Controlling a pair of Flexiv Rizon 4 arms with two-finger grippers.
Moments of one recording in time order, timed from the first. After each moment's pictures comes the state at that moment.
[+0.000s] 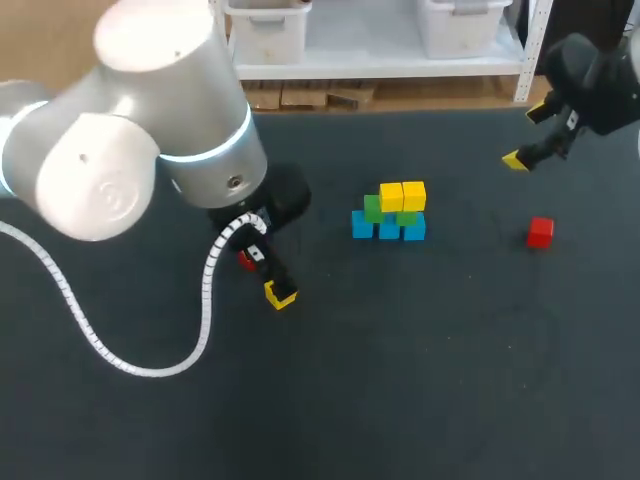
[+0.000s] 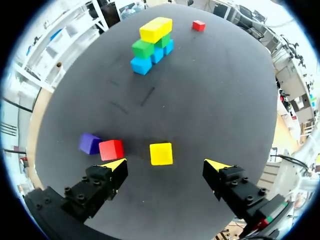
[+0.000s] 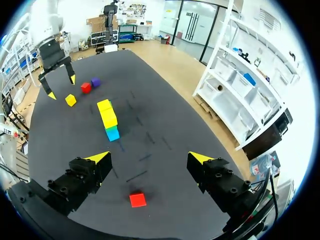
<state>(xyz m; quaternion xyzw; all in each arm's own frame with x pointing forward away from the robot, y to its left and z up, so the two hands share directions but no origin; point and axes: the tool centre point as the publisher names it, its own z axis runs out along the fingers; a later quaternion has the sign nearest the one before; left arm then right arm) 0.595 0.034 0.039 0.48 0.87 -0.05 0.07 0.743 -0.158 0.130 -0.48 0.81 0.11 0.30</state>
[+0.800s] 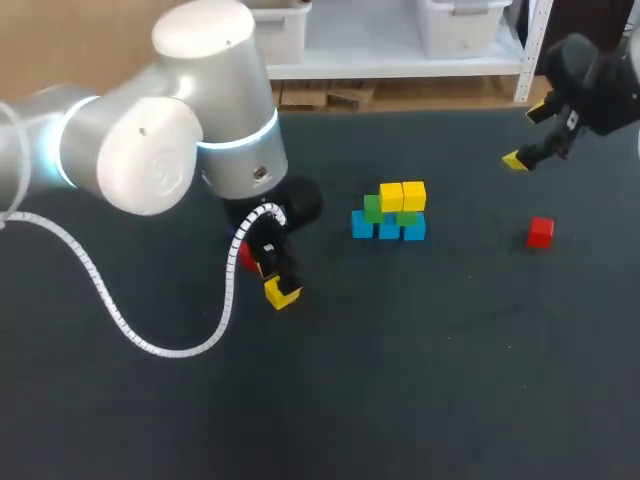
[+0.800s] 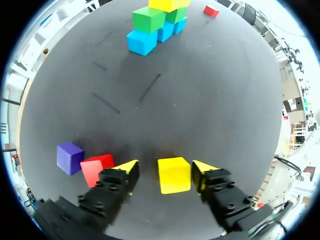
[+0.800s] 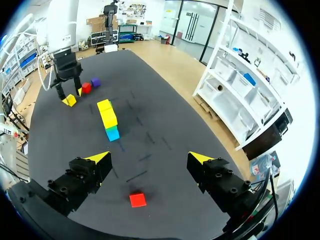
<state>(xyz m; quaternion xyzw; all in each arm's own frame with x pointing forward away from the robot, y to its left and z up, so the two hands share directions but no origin) 0.615 0.027 -0.006 0.48 0.87 -0.07 -0.01 0.743 -0.158 0.130 -0.48 0.81 0.11 0.30</state>
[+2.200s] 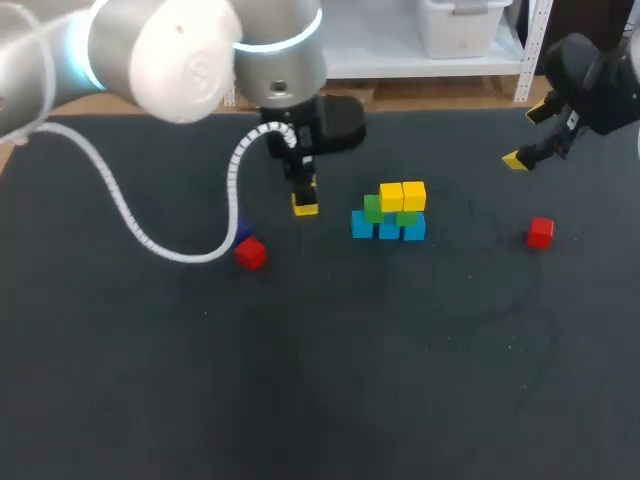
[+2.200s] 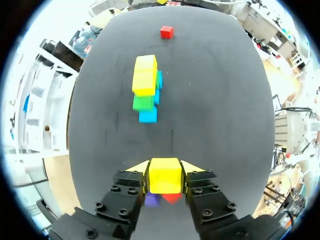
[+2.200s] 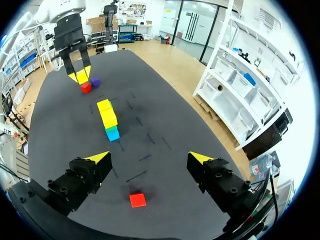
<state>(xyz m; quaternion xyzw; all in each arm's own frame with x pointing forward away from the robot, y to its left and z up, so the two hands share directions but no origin) 0.691 -0.020 0.091 0.70 0.71 -0.01 0.06 0.743 -0.158 0.130 -0.48 0.81 0.11 0.30</state>
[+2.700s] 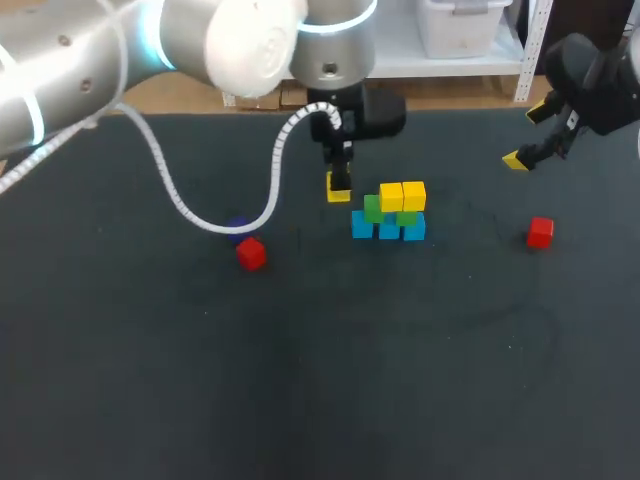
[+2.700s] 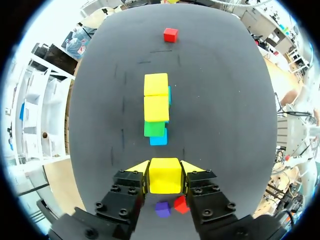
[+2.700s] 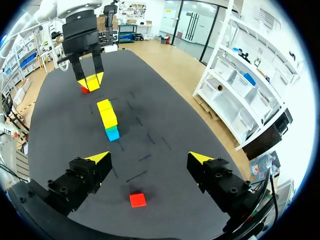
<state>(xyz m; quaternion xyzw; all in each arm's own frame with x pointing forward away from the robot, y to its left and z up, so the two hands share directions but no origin) 0.719 -0.062 0.086 0.71 0.71 -0.01 0.03 0.743 -0.158 0.130 -0.48 0.81 0.11 0.30</state>
